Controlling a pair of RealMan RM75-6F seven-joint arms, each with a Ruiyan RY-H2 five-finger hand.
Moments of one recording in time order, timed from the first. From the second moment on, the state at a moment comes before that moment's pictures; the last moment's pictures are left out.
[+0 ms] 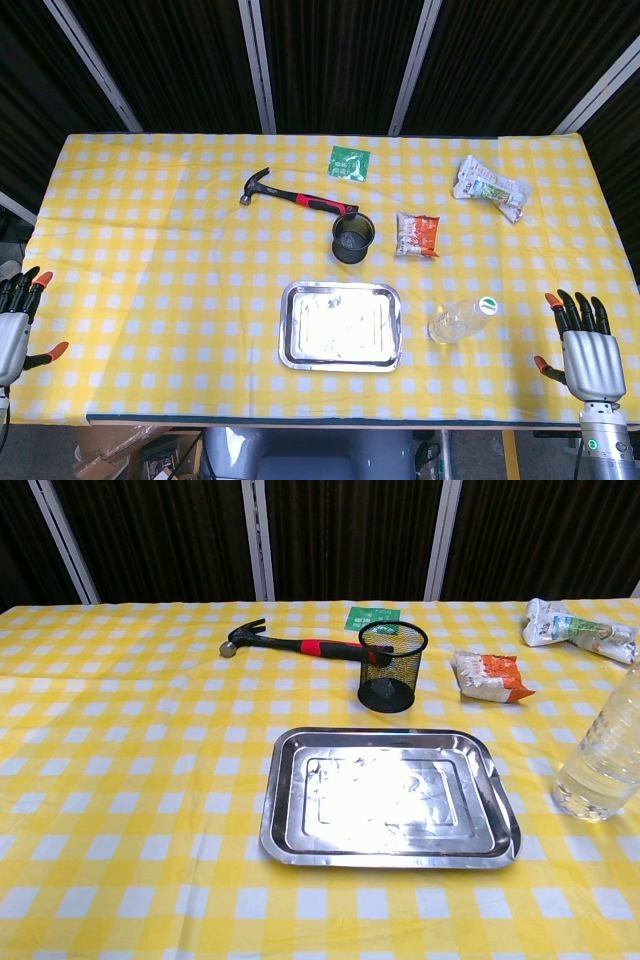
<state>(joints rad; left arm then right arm) -0.11 -1.11 -0.06 -1.66 1.39 1.43 0.14 0.08 -1.24 0.08 -1.54 -1.41 1.44 -0.20</state>
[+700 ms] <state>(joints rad) -0.10 -1.11 -0.06 -1.68 1.40 1.44 0.13 0.08 -1.23 0.07 -1.57 -1.40 1.41 -0.13</state>
